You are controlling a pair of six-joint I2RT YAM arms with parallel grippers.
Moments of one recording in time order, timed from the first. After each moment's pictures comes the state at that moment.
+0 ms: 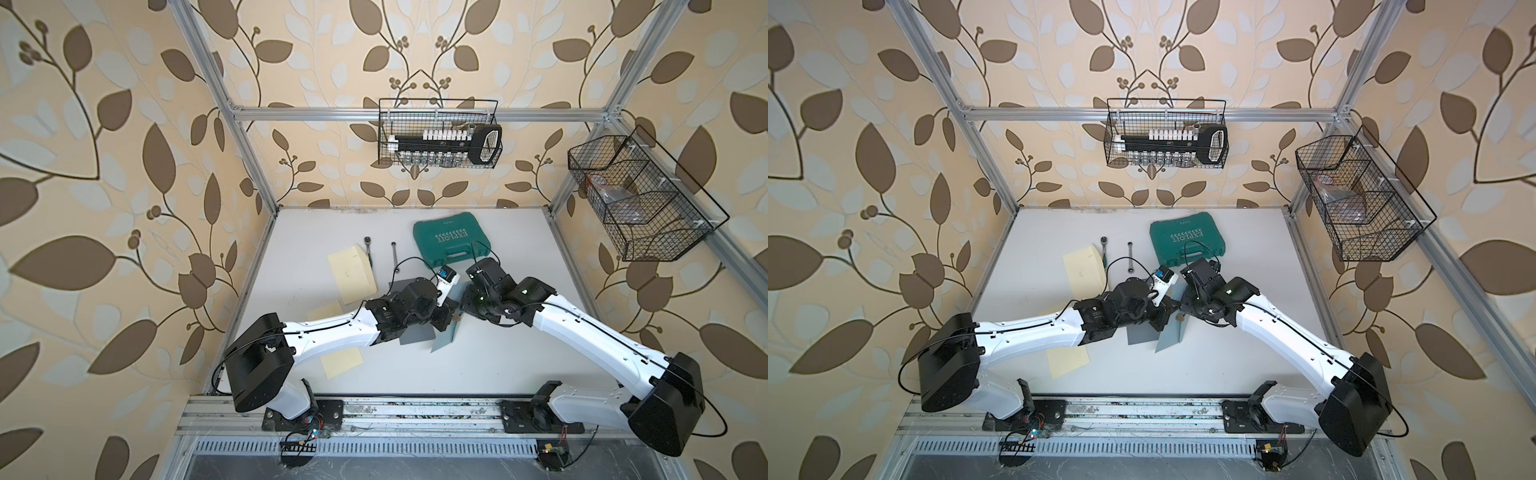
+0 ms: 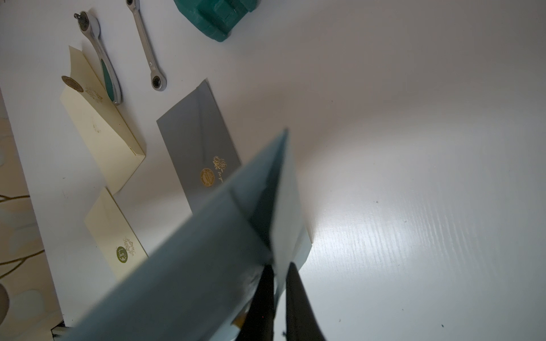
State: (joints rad) left arm -1.00 1.50 0.95 0.05 0.07 -0.34; right arm 0.64 1.25 1.02 -0.85 0.12 1.01
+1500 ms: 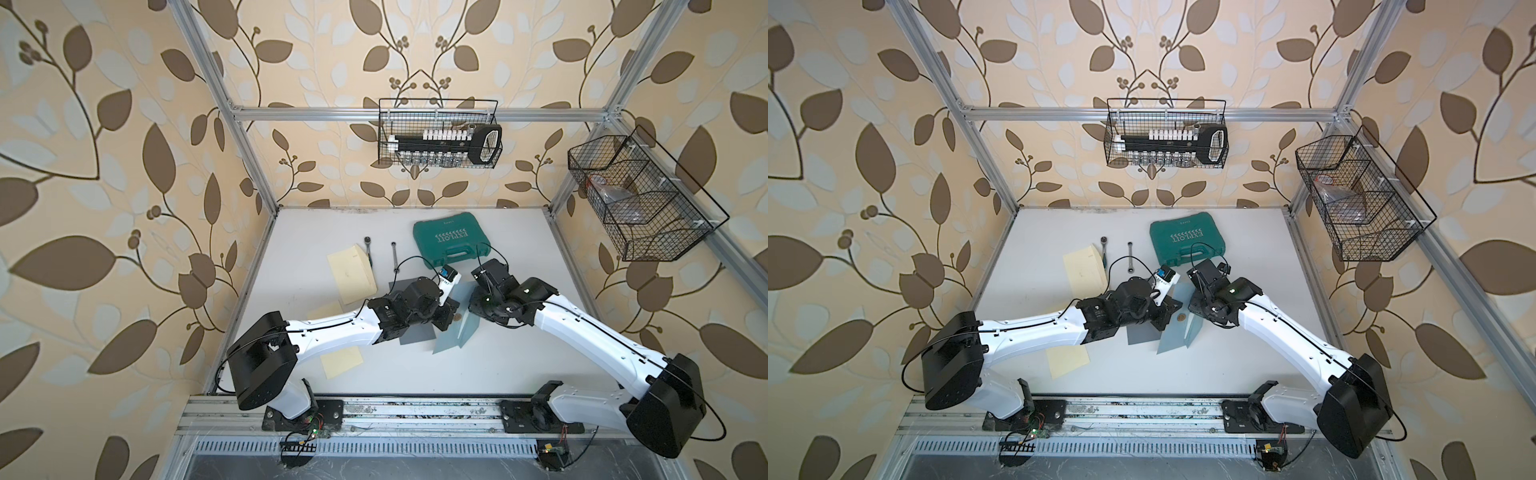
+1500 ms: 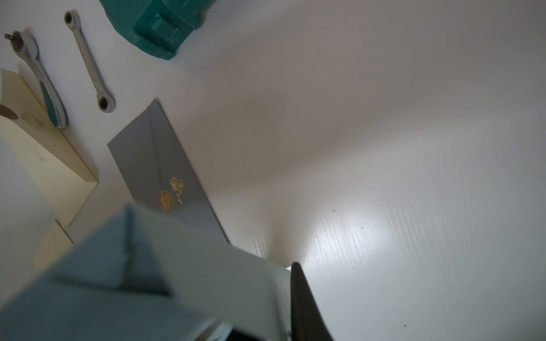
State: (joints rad) left arm -1.00 1.52 0.97 0.04 0.05 -0.36; right arm 0.56 1.22 0.97 -0.89 0.17 0.98
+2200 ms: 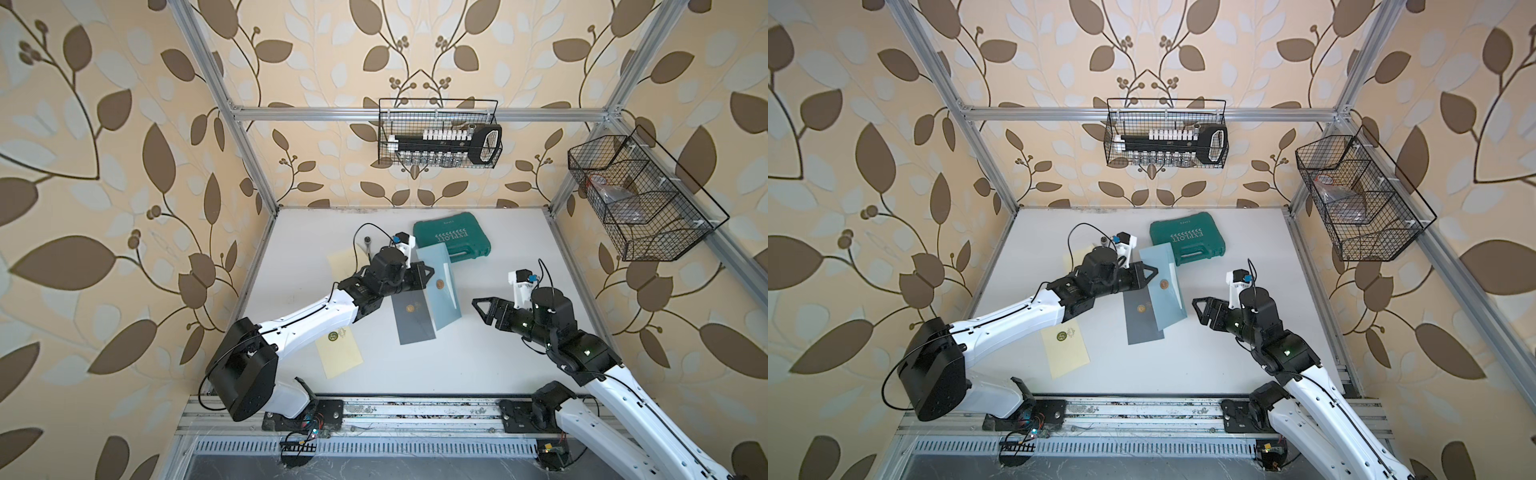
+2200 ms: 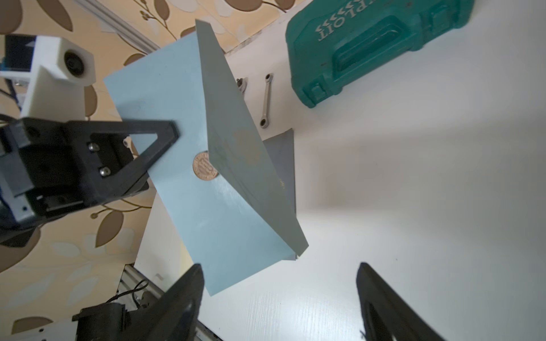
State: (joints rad) left arm -0.71 1.39 0.98 0.04 0.22 -0.86; right arm 0.43 0.66 0.62 -0.49 -0.18 0.68
